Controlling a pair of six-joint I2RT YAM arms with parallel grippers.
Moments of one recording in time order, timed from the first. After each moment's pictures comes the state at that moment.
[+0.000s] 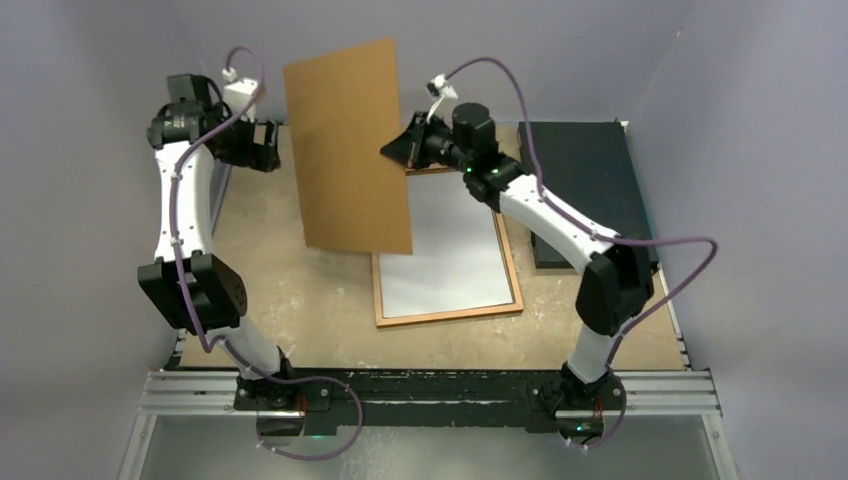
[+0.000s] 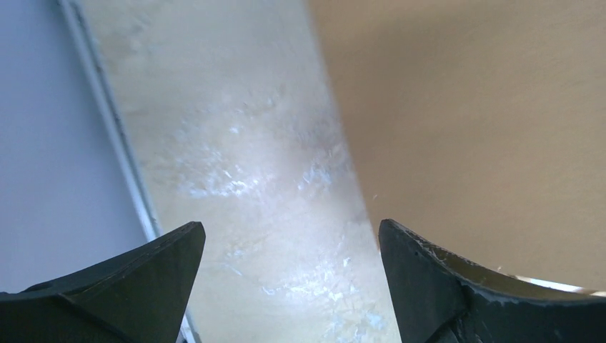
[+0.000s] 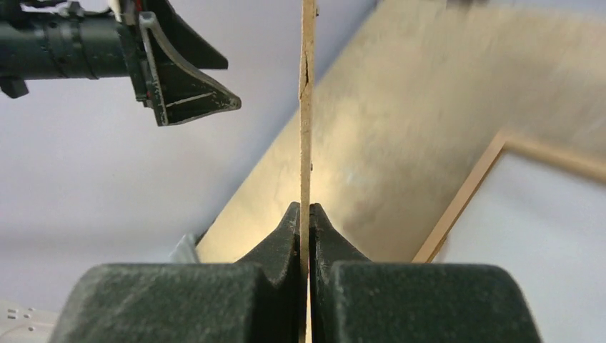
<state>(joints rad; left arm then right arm) 0.22 1.71 1.81 -1.00 0.34 0.39 0.64 1.80 1.58 0.04 -0.38 0.64</state>
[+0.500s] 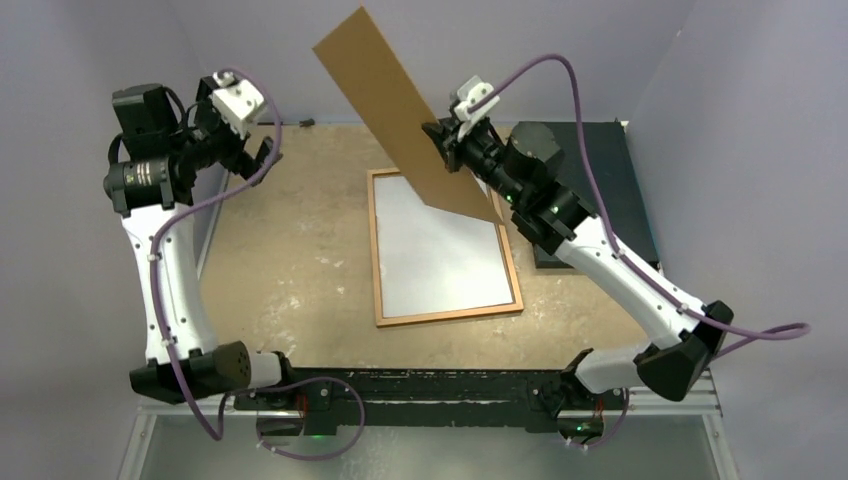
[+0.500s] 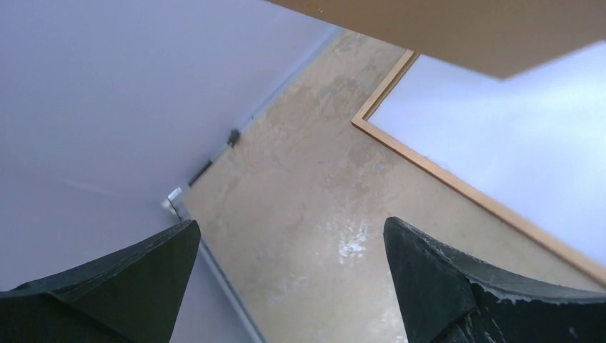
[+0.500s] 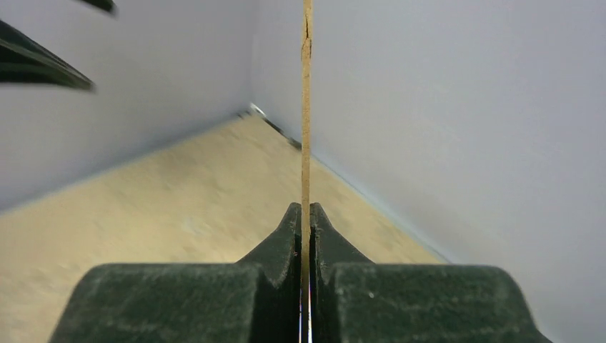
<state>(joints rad) 0.24 1.37 1.83 -0.95 0.68 0.66 0.73 1.40 1.52 0.00 -0.07 -0.10</state>
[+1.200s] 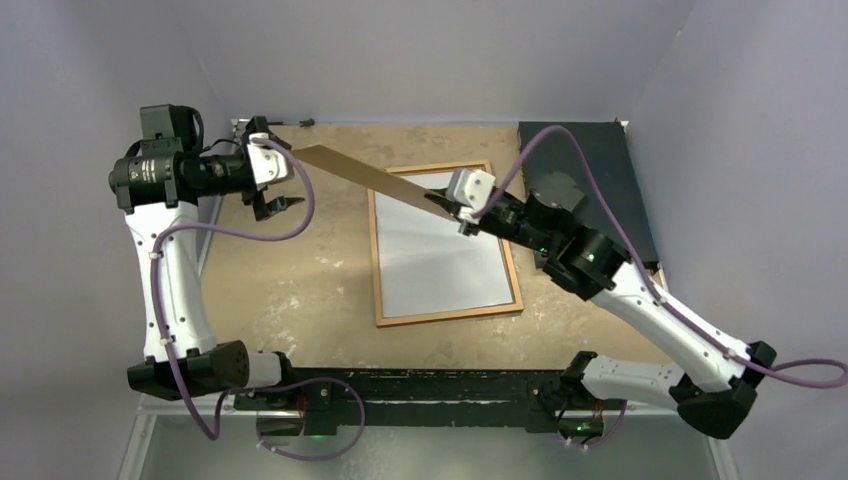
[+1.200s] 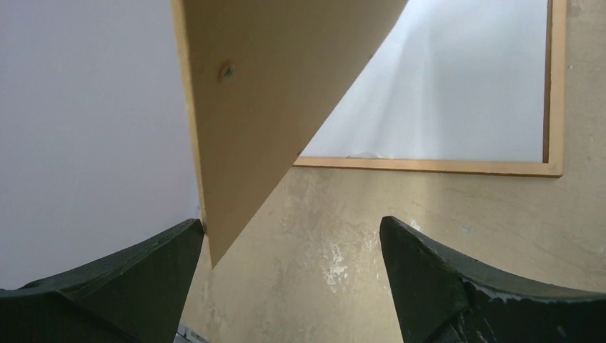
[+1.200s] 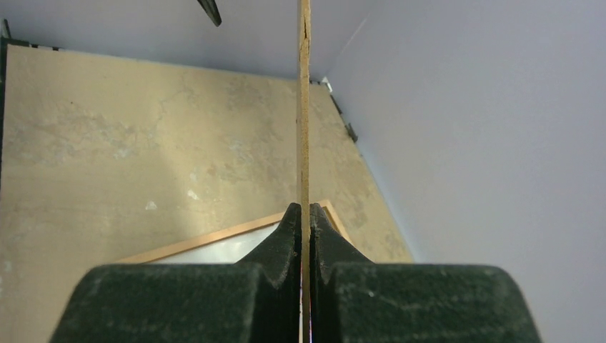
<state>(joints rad) 0.19 1.35 1.83 -1.38 1.01 1.40 0.84 1.13 1.26 -0.16 -0.28 -0.47</state>
